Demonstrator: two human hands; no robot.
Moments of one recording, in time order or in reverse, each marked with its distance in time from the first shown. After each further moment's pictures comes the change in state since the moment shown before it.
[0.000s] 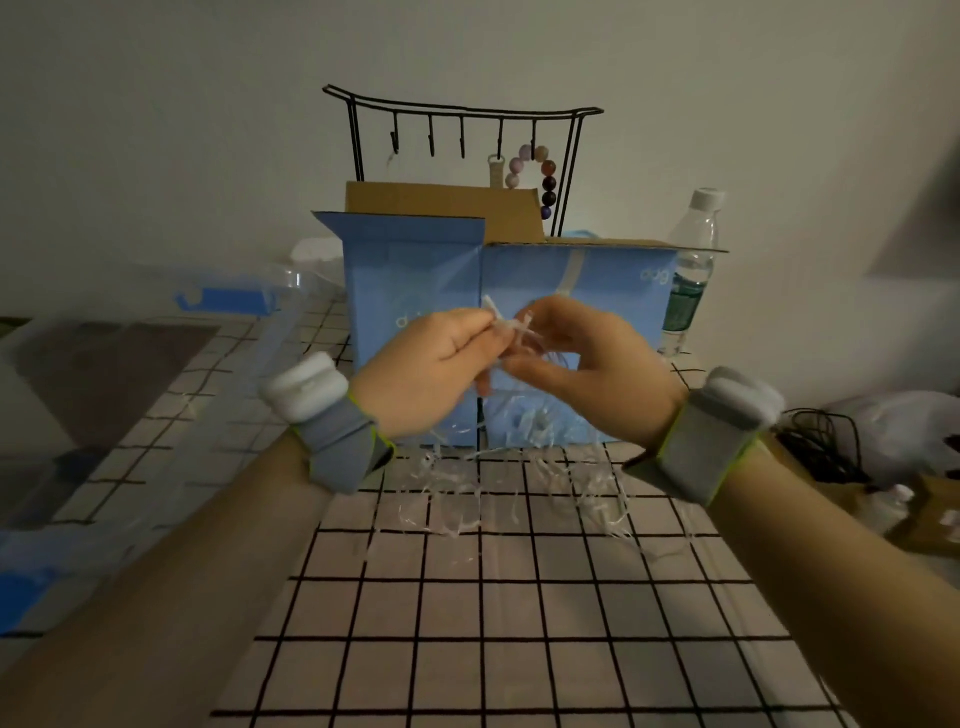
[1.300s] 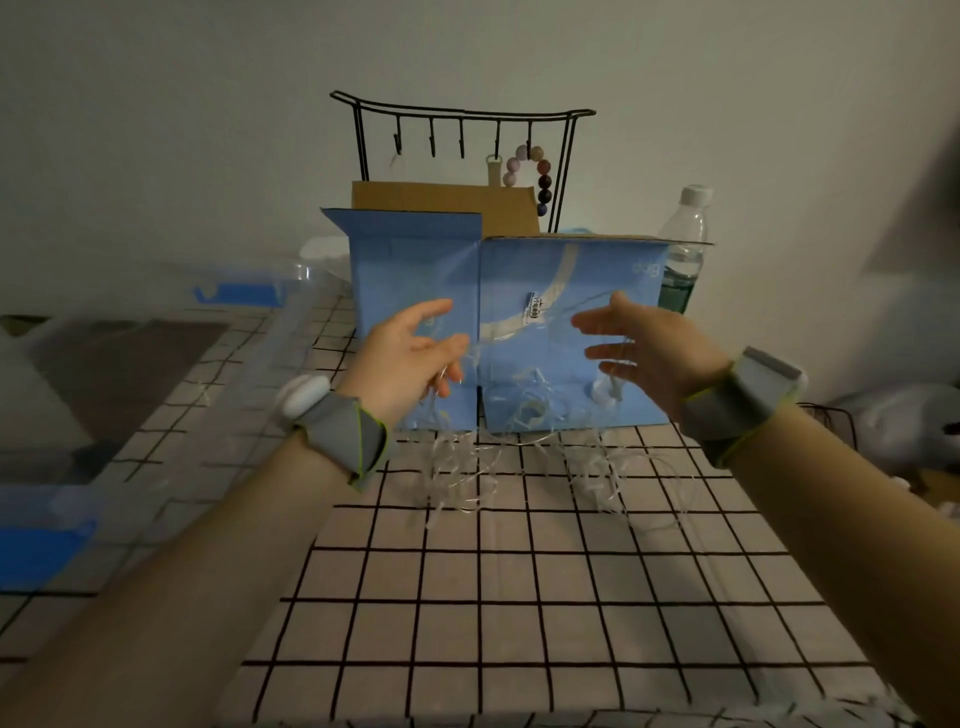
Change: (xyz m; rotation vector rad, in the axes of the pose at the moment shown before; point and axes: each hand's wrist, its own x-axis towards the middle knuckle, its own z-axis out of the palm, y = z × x) left_hand -0.013 -0.030 0.010 -0.418 0.266 -0.378; right_hand -0.011 0.030 -0.026 0.536 0.161 0.615
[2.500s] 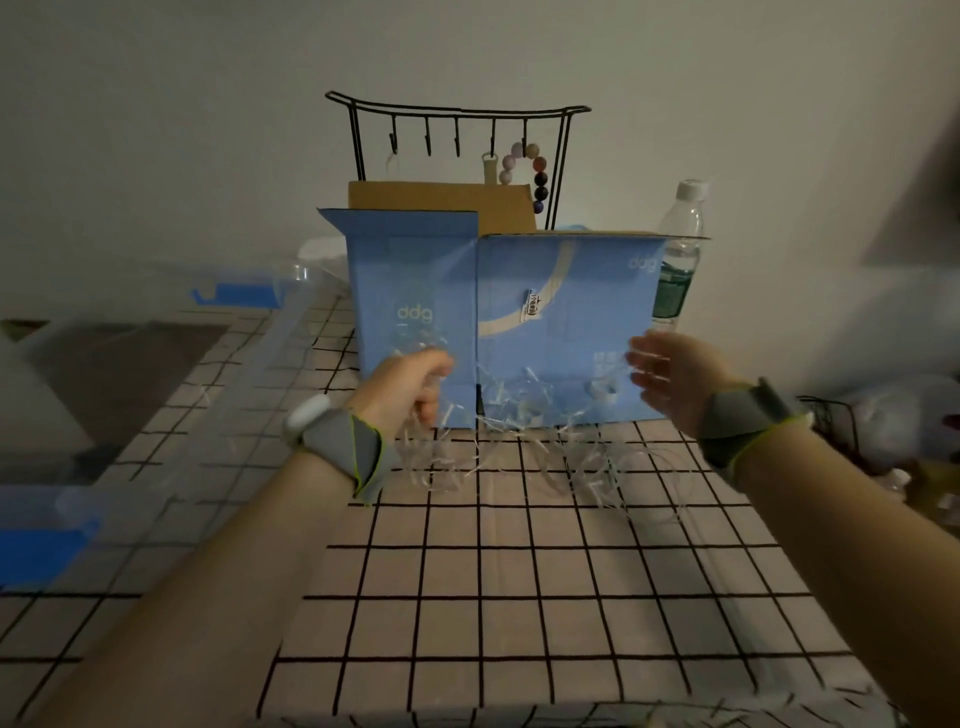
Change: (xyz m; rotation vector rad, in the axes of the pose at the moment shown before) left_hand 0.001 -0.016 0.008 -0.244 0.002 -0.454; right_hand 0.014 0.040 -0.028 0.252 0.163 0.225
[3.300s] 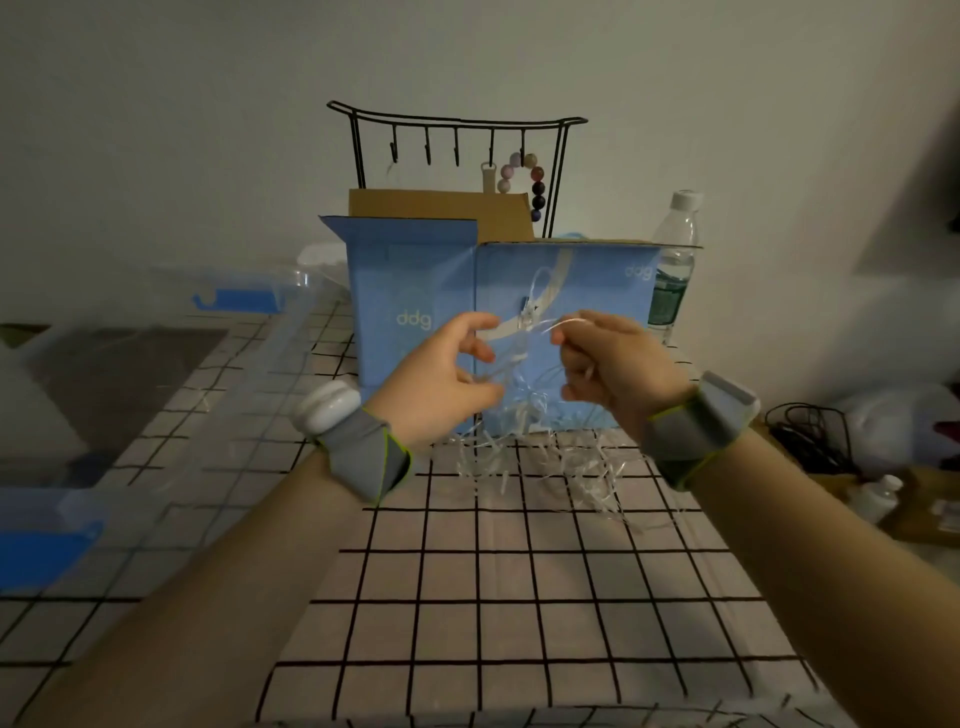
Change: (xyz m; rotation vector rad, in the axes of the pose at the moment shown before) left_hand -0.031 0.020 0.018 0.527 -0.163 0.516; right_hand -0.048 -0.019 0.055 -0.108 -0.300 -0.313
